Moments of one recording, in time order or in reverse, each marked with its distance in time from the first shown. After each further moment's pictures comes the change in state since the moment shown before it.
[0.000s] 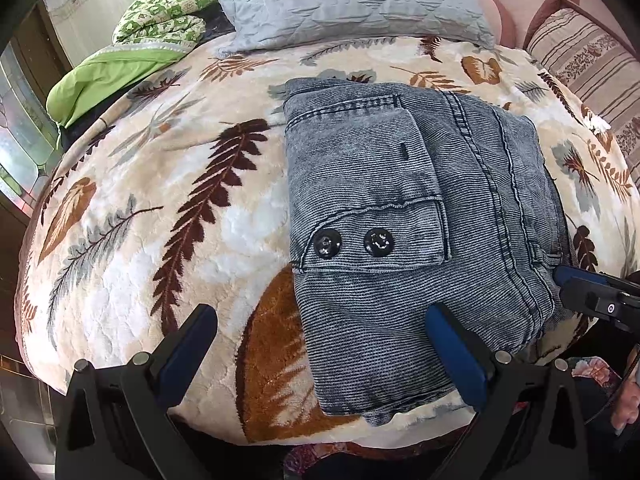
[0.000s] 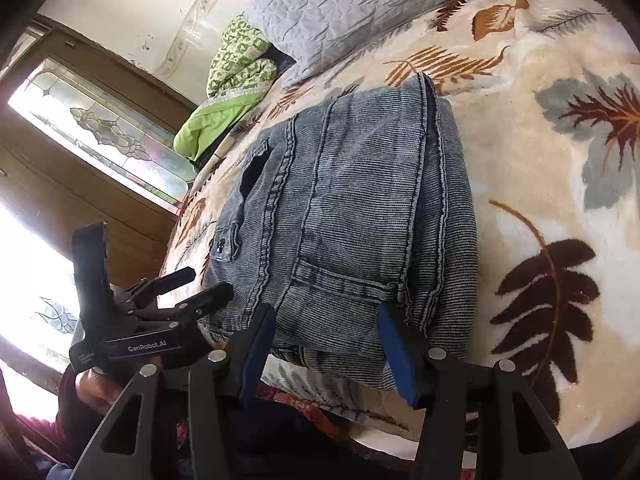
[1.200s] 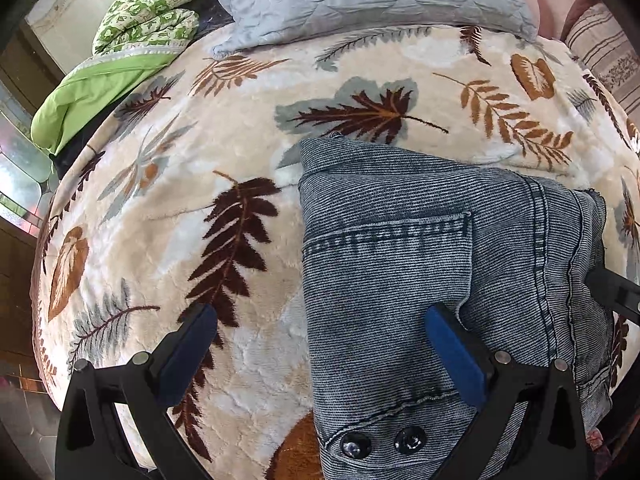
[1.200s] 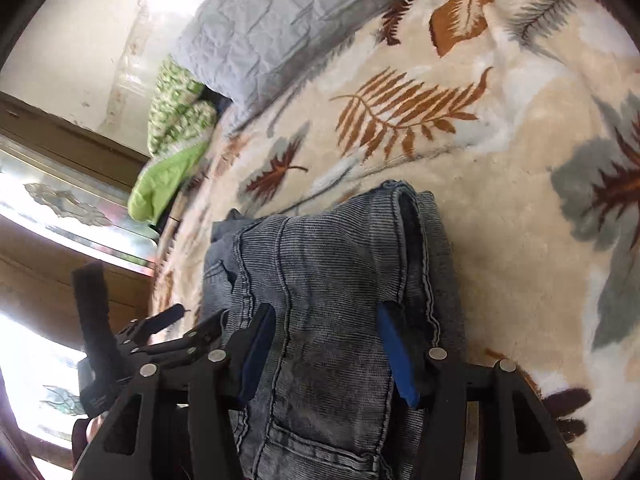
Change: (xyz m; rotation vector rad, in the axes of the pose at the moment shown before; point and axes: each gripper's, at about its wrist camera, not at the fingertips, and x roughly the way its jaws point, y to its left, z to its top) left arm 0.054 0.007 0.094 0.010 0.108 0.086; right arm 0.026 -0.019 0.091 0.220 -0.038 -0.067
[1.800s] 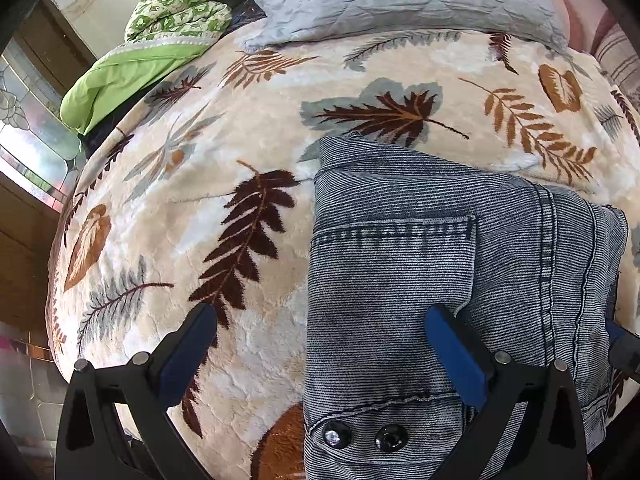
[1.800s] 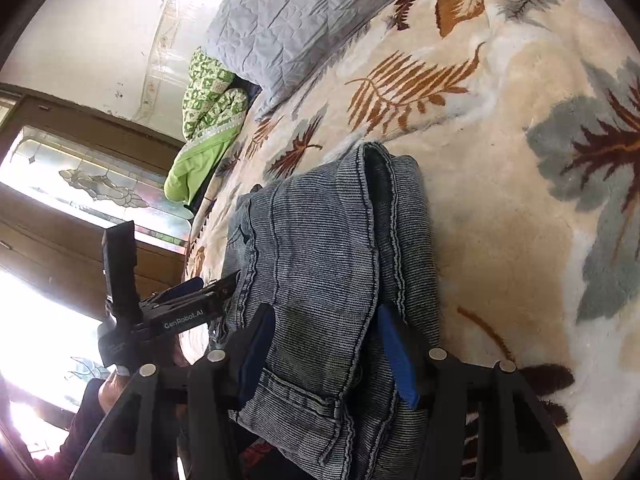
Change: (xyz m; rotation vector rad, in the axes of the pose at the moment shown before) left arm -0.005 -0.008 -0.001 -0.088 0.011 0.092; right arm -0.012 -0.026 -0.015 -0.044 0.066 0.128
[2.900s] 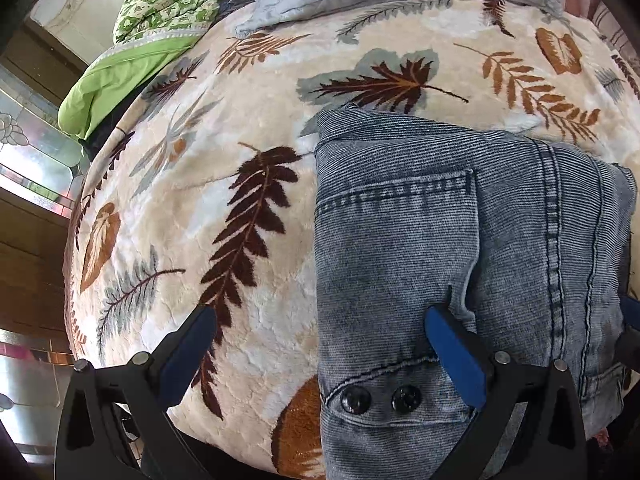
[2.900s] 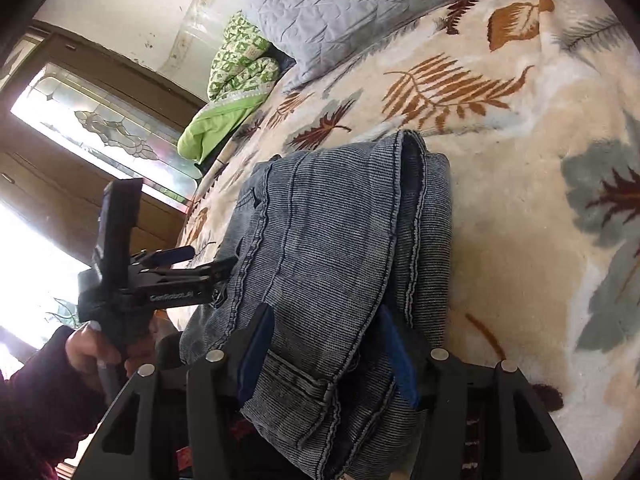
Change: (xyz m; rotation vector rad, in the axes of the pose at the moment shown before) left arm 0.000 -0.007 -0.002 0.080 0.094 0.063; right arm 0.005 0.007 -0.004 -0.180 0.060 0.009
